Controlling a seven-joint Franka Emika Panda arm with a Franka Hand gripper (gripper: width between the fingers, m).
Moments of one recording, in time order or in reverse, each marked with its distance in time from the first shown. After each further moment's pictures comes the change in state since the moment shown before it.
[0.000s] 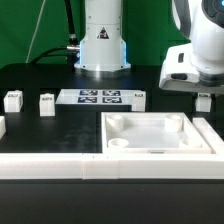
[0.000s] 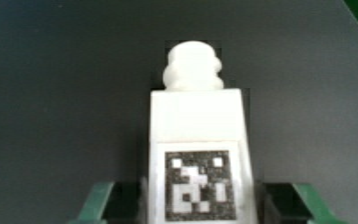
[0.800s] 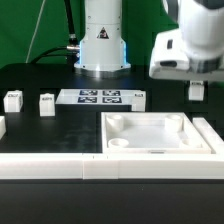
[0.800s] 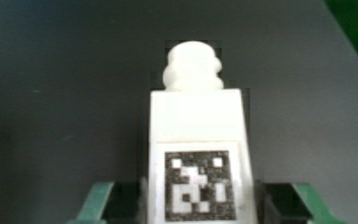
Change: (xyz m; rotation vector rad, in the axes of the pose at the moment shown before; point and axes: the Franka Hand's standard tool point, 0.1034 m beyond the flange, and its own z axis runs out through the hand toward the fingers) arm -0.015 0.025 -0.061 0.015 -0.013 -0.027
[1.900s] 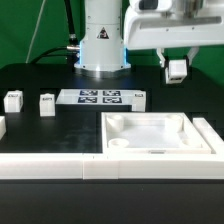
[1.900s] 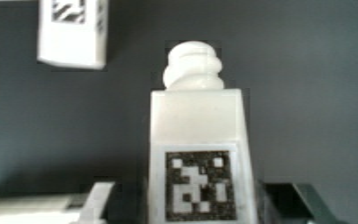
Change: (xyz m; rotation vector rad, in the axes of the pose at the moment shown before) arm 0.018 0.044 -0.098 -0.098 0.635 -0.246
